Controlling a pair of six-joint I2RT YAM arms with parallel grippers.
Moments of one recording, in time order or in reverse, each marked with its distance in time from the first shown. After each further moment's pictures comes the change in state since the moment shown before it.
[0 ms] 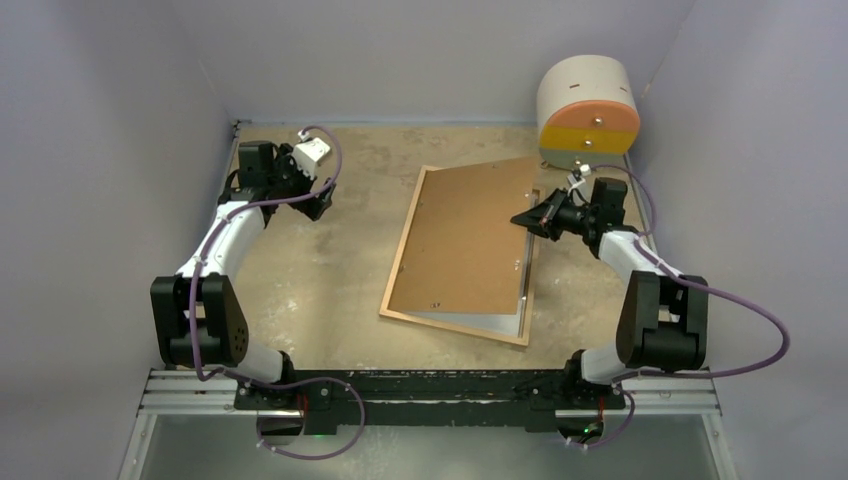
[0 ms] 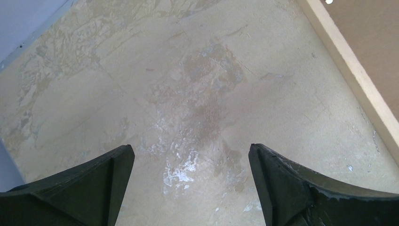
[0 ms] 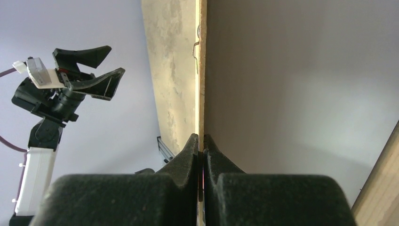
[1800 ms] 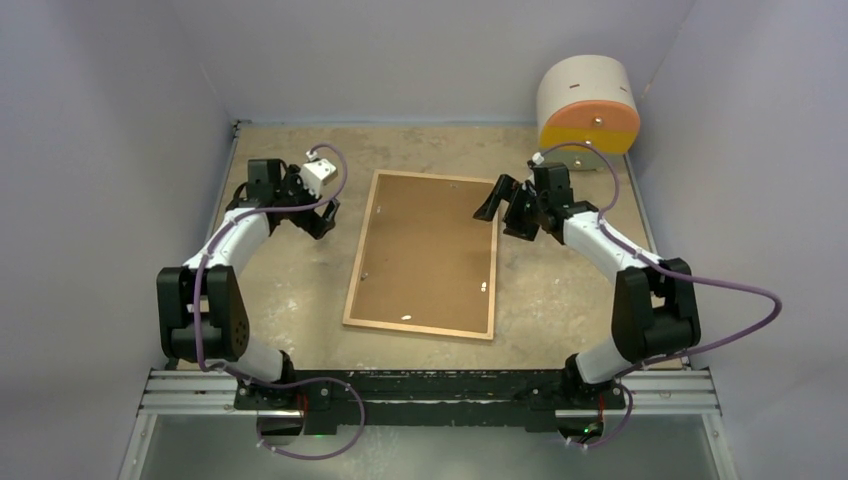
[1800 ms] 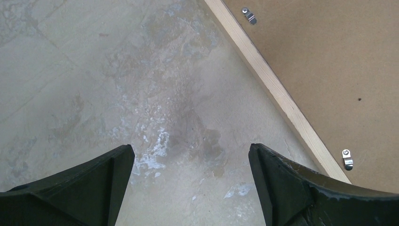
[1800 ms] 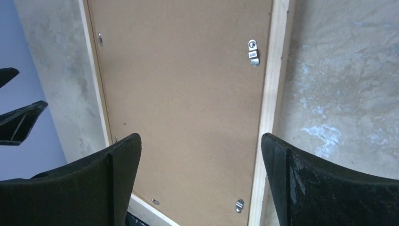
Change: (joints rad) left arm 0.000 0.028 -0.099 -0.008 0.009 0.033; right arm 0.351 0.054 0.180 -0.247 0.600 -0.140
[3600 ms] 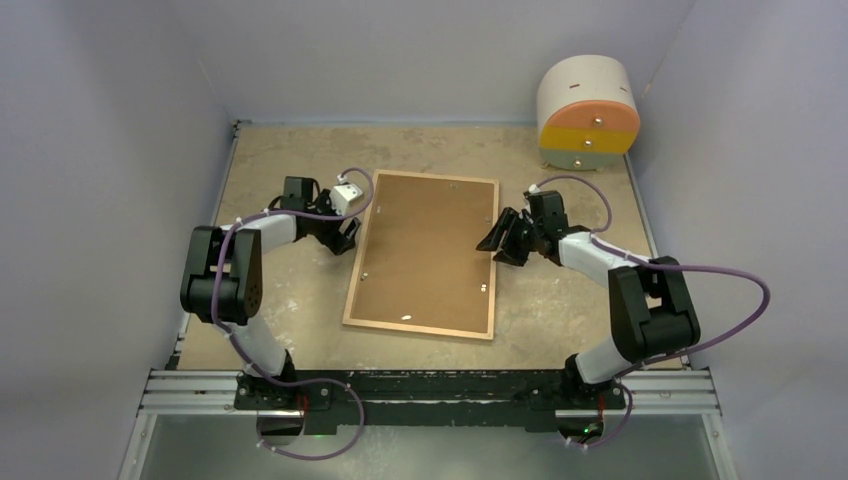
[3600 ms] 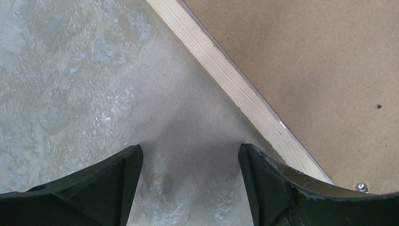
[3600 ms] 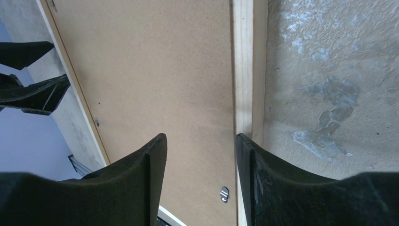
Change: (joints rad) left arm -0.108 0.240 -0.083 0.188 0.021 -0.015; right arm 0.014 0.015 -0.202 0.125 -0.060 0.082
